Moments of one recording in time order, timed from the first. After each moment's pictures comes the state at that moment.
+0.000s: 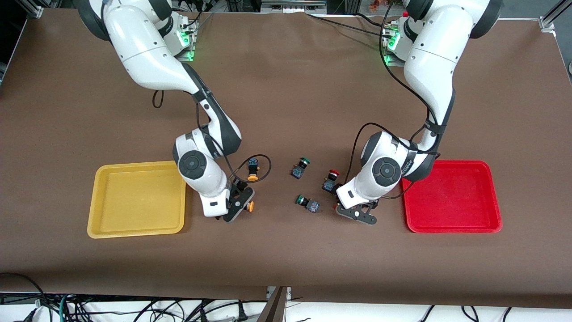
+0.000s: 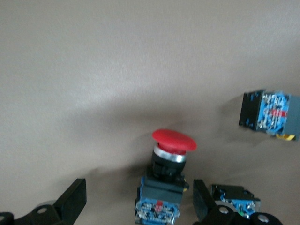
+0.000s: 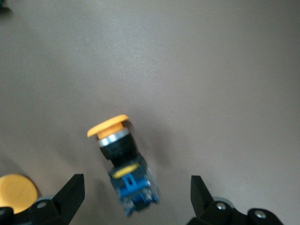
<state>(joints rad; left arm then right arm) -0.35 0.86 -0.06 -1.40 -0.03 2.28 -0.05 0.42 0.94 0.06 -1.29 -0.01 2.38 -0.49</state>
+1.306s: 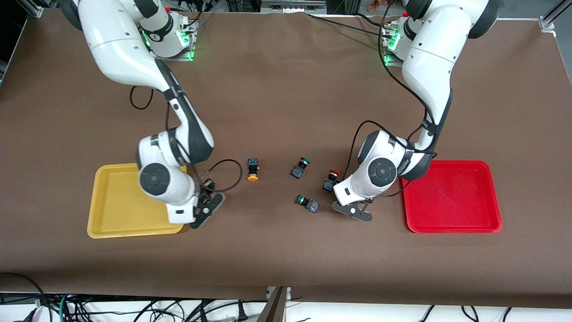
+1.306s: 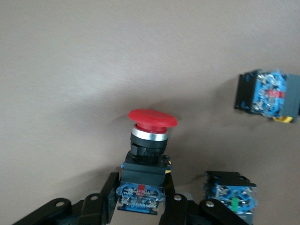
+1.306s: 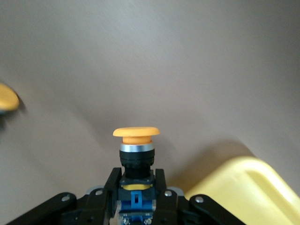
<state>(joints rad) -0.34 0.86 -0.06 -1.40 -0.03 2.25 -0.03 0.30 0.82 0.00 -1.24 0.00 2.01 -0.61</state>
